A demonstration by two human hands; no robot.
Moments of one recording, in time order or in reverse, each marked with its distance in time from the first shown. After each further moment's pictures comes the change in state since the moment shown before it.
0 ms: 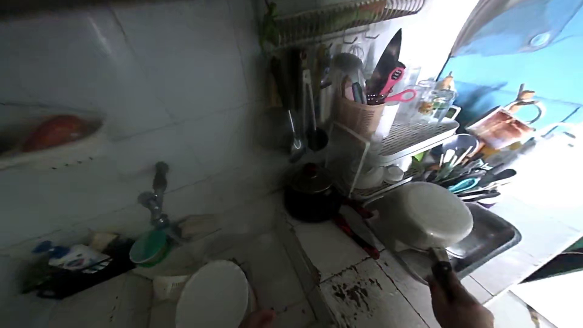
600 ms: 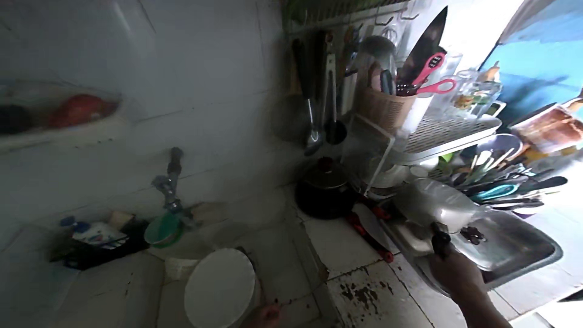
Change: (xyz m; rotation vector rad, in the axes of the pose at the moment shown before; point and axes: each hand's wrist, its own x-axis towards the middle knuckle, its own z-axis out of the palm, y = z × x) left_hand 0.002 0.000 0.006 0.016 -0.035 -0.059; right_hand 0.092 -0.060 0.005 -0.154 -0.409 0.187
